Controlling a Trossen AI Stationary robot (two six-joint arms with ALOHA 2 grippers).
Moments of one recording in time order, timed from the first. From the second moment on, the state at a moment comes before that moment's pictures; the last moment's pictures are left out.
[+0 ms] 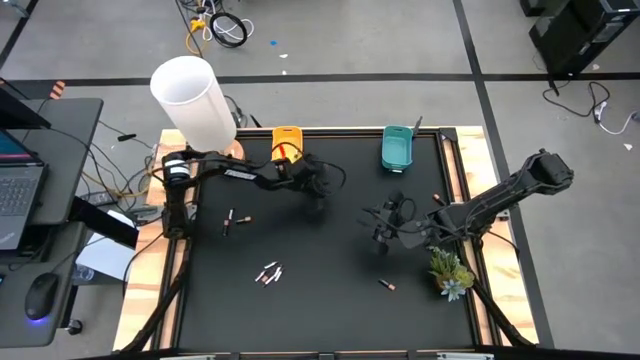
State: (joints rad) left arm 0.30 1.93 1.11 0.06 0.01 0.19; right arm 0.36 1.25 0.58 0.11 0.74 0.19
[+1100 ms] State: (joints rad) left arm 0.02 1.86 0.97 0.33 -0.10 0.18; right arm -0.07 1.18 0.52 -0.50 0.31 0.65
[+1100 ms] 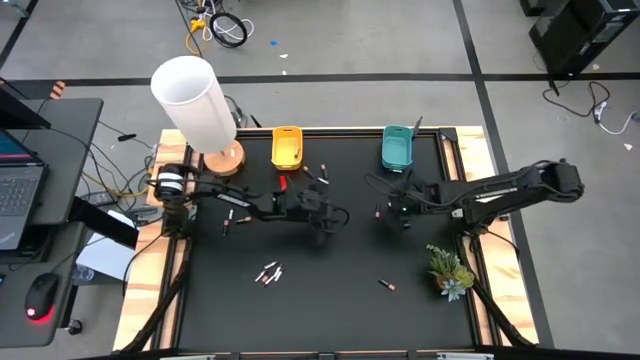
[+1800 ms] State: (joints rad) left arm 0.02 1.59 0.63 0.58 -0.15 0.12; right arm -0.18 1.37 0.52 -0.44 0.17 0.62
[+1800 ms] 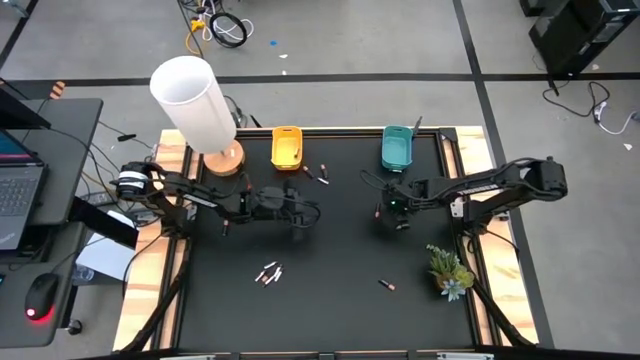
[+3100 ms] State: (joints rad) left arm 0.03 1.77 0.63 0.94 -0.07 -0.08; right arm -0.04 1.34 0.61 0.21 0.19 0.33
